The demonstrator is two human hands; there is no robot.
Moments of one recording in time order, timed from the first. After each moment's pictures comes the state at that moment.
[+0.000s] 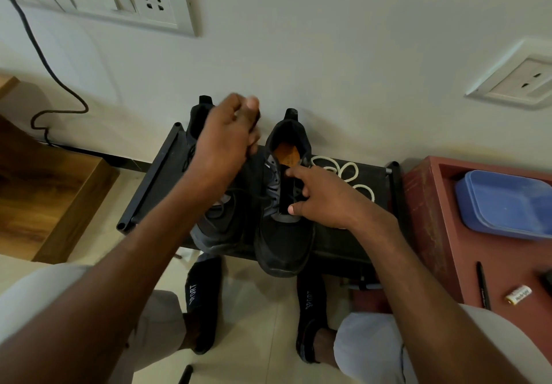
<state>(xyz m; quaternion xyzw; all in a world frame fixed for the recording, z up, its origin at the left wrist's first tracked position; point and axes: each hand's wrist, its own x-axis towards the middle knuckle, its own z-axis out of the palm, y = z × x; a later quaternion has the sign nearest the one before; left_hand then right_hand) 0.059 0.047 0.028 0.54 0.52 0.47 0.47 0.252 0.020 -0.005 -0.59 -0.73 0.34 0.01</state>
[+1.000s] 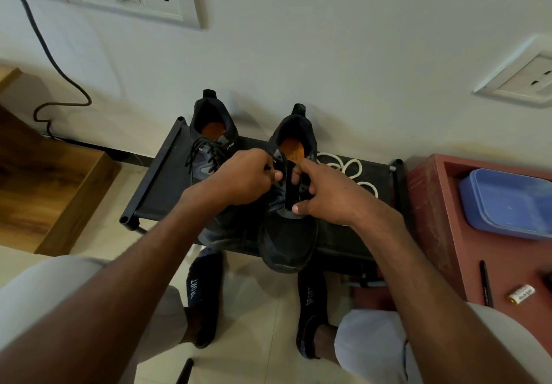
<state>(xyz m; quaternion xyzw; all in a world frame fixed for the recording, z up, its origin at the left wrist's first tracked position) 0.059 0.046 -0.003 0.74 0.58 0.04 0.34 0.251 0.021 -0.006 -0.61 -0.72 0.33 0.01</state>
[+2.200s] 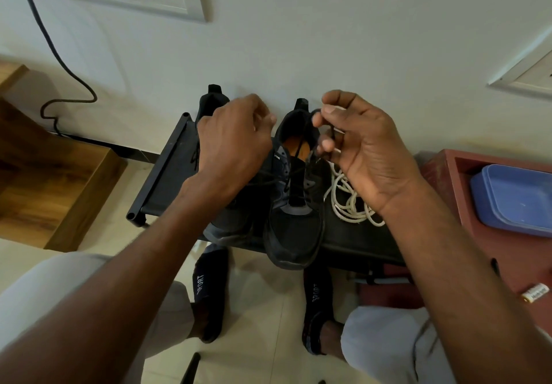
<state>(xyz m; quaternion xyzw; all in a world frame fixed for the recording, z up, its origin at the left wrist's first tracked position) 0.053 0.045 0.023 0.68 0.65 0.31 0.16 0.245 0.019 0.055 -0.42 -0.41 0.64 0.49</state>
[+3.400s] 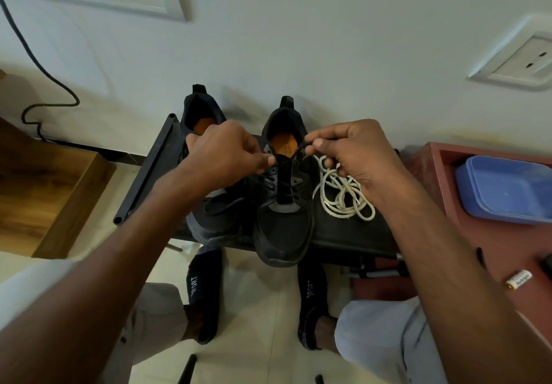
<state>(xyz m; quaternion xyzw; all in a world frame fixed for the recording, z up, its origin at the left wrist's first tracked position) 0.048 0.043 0.027 0.71 0.64 0.10 0.27 0.269 0.026 0.032 -0.66 -0.49 0.46 0.34</state>
